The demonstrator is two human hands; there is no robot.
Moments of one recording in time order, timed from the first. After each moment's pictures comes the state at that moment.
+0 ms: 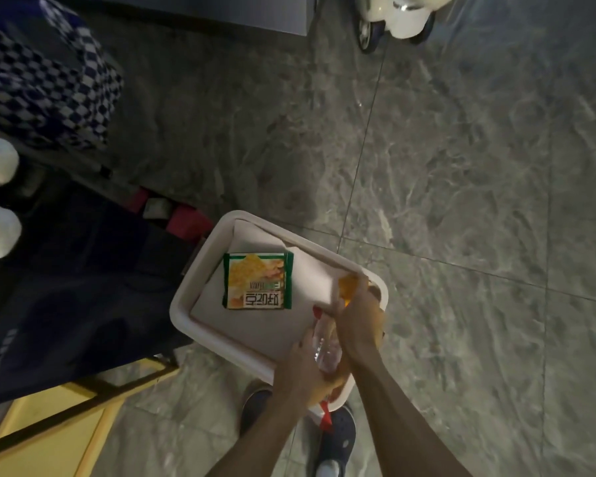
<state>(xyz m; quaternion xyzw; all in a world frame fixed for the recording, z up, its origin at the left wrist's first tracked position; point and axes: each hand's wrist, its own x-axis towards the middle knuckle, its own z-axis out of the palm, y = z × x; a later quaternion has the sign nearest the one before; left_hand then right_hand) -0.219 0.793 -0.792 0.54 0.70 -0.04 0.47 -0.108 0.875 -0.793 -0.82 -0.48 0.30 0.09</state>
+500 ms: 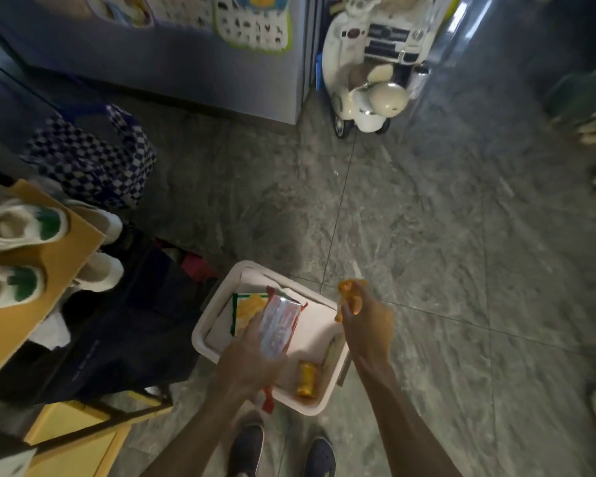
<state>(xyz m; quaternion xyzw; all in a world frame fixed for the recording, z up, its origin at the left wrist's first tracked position) -0.306 0.819 -0.616 0.55 0.72 0.10 0.42 -0.078 0.883 -0.602 -0.78 -0.52 0.22 0.25</state>
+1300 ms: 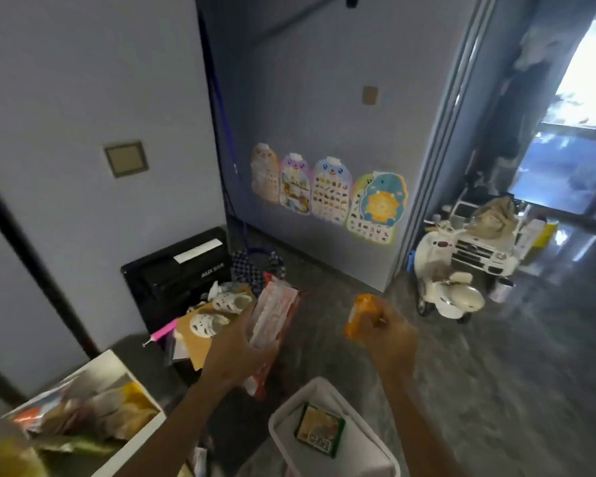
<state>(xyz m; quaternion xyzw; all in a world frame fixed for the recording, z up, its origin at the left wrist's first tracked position) -0.428 0.718 -0.255 0.49 0.78 0.36 0.16 -0.176 0.875 -0.274 -0.51 -0.66 0.25 0.49</state>
